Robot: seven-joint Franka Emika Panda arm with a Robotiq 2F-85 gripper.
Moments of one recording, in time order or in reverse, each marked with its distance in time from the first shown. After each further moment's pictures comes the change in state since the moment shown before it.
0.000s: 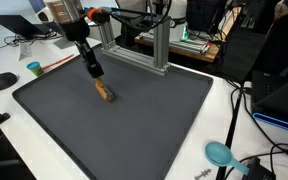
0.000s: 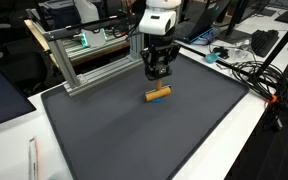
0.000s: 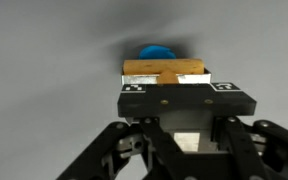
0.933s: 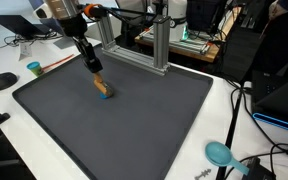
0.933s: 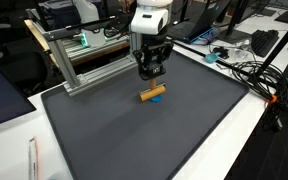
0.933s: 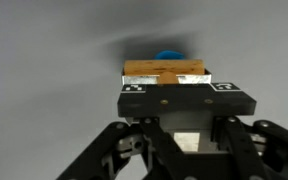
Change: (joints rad) arm -0.048 -0.027 0.013 -0.020 0.002 -0.030 -0.104
